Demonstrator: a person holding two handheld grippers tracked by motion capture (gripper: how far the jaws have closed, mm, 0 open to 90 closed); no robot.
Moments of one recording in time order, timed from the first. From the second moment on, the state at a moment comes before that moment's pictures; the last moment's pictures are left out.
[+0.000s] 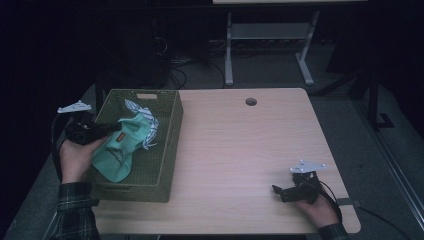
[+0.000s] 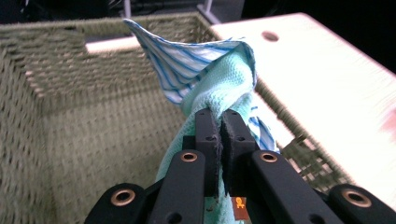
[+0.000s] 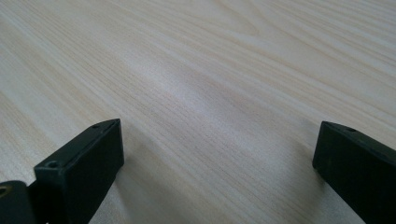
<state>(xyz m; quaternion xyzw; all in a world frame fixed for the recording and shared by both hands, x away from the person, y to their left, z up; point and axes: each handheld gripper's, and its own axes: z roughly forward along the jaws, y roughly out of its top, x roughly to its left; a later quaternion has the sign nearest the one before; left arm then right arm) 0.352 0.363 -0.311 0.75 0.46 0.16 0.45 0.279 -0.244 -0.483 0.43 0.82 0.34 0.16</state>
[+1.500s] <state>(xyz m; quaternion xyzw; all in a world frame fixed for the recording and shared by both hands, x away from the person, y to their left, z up) 0.338 0.294 -0.219 0.75 0.36 0.18 0.53 0.279 -0.244 -0.483 0.43 0.82 0.35 0.16</state>
